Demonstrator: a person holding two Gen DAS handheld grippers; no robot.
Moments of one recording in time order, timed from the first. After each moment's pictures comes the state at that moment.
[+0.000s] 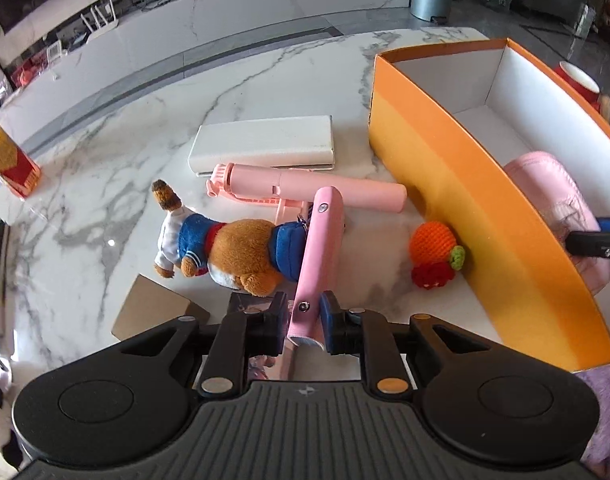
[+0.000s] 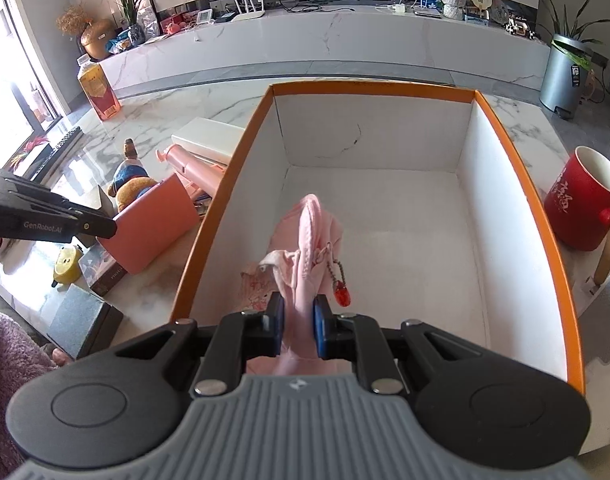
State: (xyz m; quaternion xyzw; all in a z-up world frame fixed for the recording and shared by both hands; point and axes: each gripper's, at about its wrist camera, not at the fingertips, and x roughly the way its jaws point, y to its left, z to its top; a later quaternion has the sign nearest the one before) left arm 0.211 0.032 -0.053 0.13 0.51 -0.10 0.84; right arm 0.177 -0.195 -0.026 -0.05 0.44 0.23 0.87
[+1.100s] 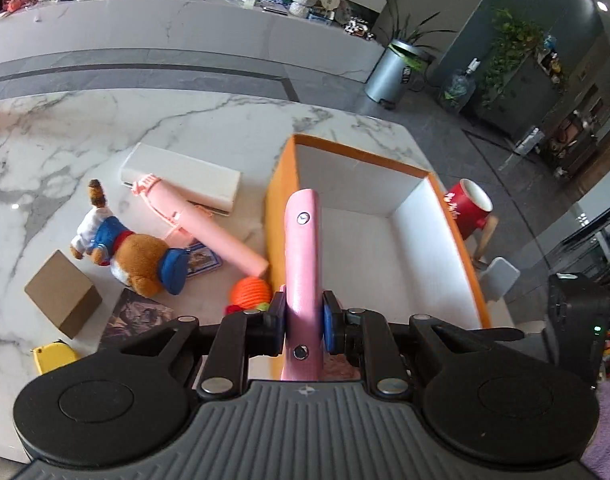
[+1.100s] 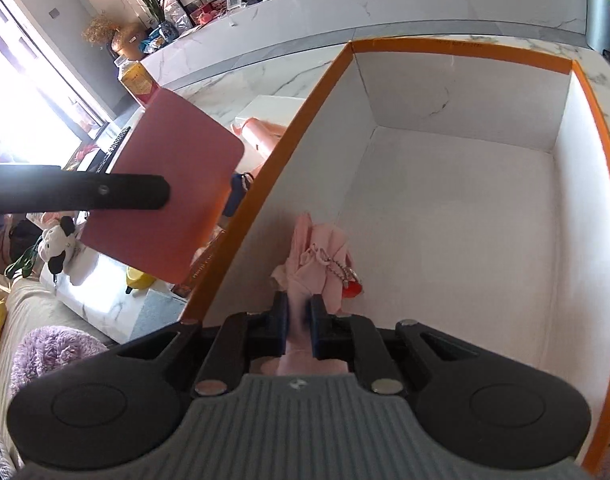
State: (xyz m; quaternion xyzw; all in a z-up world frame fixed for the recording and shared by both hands) left arm 0.179 0.031 0.017 -0.10 0.47 -0.19 0.85; right arm 0.171 -0.175 -0.035 0.05 0.49 0.28 0.82
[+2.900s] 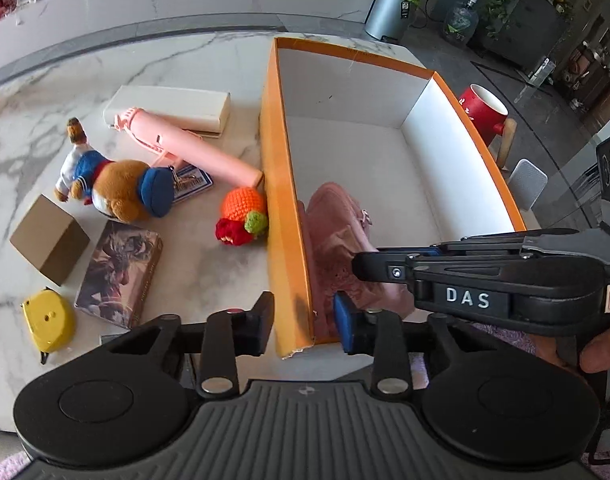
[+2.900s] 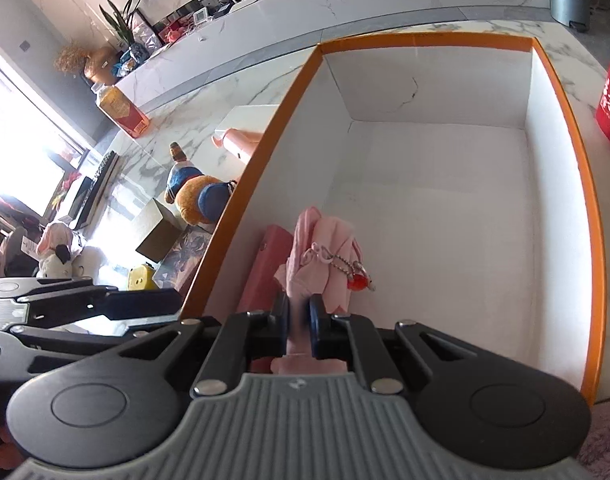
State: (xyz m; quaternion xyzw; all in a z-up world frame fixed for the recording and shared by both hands) left arm 0.153 0.002 -0.040 -0.02 0.53 -0.18 0.83; right arm 0.159 -0.155 -0.033 0.06 0.50 0.24 0.83
